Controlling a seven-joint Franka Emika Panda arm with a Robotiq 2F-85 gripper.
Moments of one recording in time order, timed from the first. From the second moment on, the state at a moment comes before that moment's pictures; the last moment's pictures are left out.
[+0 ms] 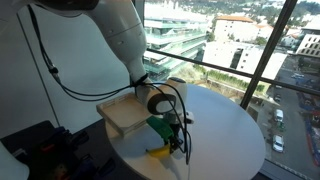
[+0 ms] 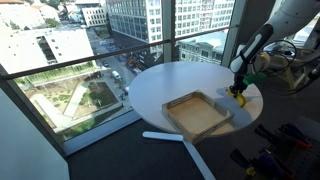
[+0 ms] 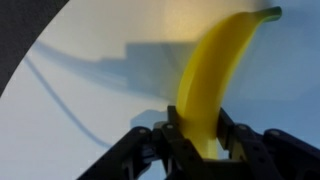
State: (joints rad) arm -0.29 0.72 -0.19 -2.01 0.01 2.66 -0.16
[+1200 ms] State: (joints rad) arm -0.29 0.66 -0.19 -2.01 0.01 2.60 -0.16
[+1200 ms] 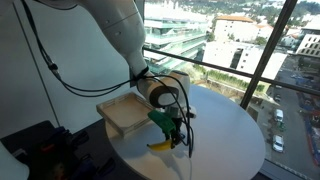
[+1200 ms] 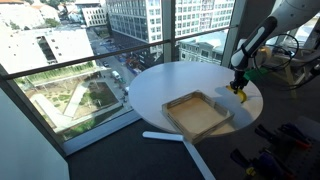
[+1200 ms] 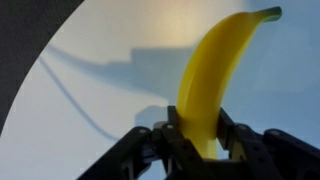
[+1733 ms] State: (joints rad) arm -0.29 0.59 -0.19 -2.03 0.01 2.55 -0.16
